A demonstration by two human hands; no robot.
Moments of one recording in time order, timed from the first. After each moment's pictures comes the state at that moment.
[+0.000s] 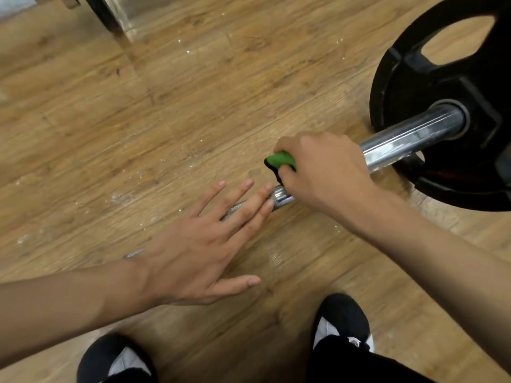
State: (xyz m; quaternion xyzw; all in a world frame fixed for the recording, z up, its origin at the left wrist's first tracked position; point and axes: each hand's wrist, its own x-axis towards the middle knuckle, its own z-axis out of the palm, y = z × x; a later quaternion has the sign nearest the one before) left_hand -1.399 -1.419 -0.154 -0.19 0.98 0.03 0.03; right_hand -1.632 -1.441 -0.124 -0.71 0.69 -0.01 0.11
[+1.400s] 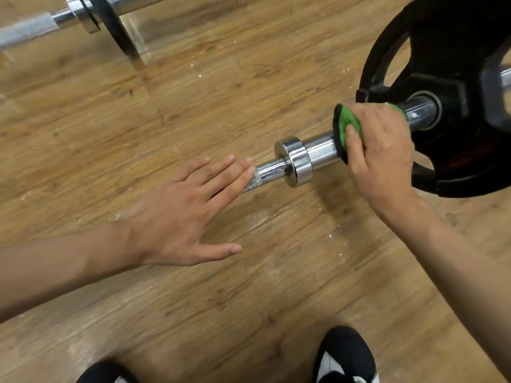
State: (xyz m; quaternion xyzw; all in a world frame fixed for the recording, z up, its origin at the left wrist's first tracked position) left_hand -1.383 -1.498 -0.155 -0.24 0.97 0.05 0.03; right_hand -1.720 -1.478 -0.173 -0.69 0.66 -0.29 -0.06
